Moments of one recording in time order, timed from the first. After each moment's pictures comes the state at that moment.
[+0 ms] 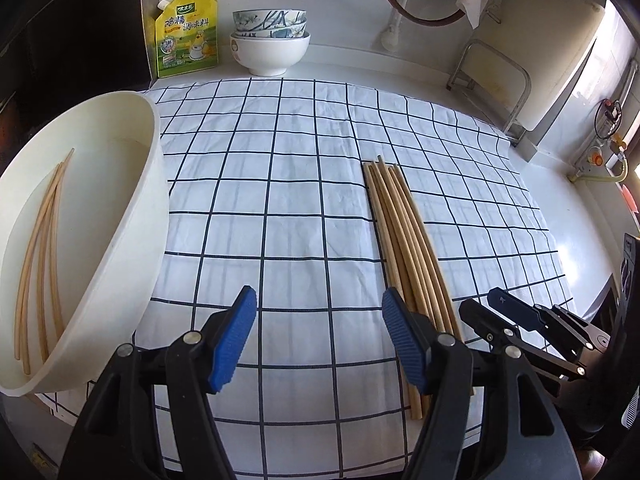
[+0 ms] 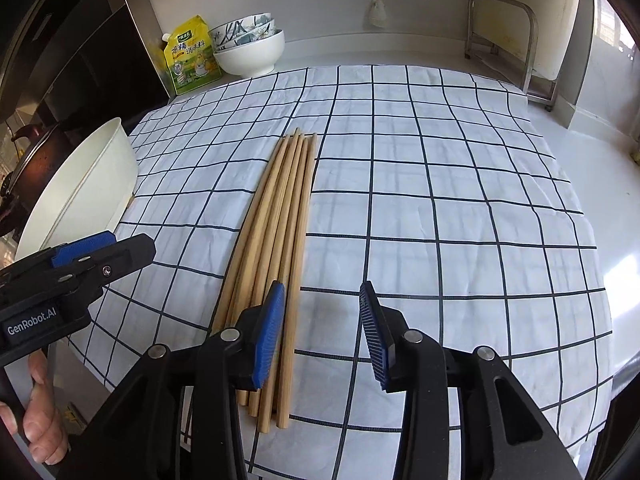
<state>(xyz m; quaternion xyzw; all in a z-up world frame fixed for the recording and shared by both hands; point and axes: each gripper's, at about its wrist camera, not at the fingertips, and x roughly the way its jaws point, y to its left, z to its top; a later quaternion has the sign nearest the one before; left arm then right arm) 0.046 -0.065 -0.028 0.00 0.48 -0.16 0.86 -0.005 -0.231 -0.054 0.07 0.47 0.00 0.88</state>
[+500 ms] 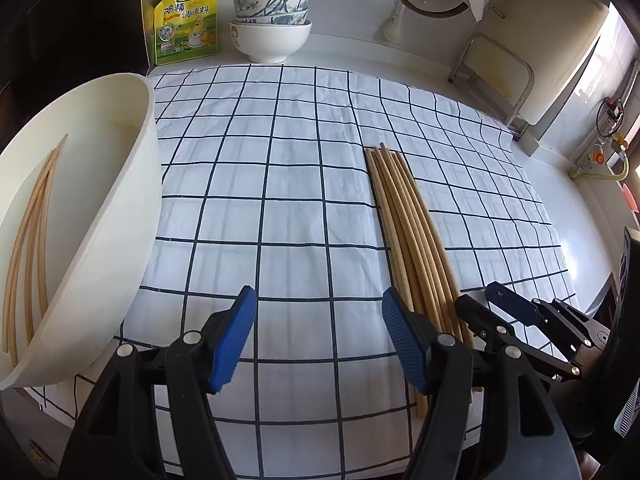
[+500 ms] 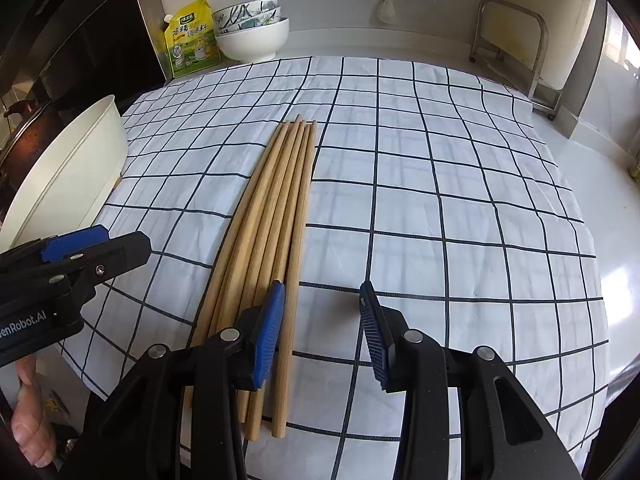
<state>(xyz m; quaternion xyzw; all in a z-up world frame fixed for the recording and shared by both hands) 0.046 -0.064 -0.040 -0.01 0.49 -0.16 0.86 -0.002 -0.225 -0.063 0.03 0.48 -0.01 0.88</state>
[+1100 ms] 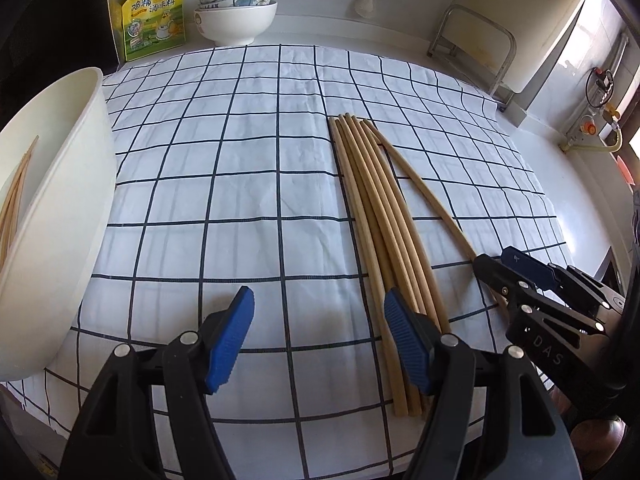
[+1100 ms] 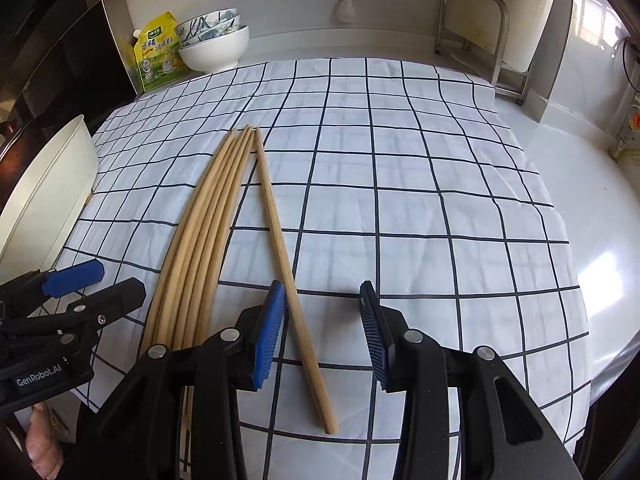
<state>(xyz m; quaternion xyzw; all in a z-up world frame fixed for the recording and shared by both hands) 0.038 -0.094 -0.057 0.02 0.50 -0.19 0.84 -0.009 -0.265 -0.062 0.06 0.47 -0.04 0.88</state>
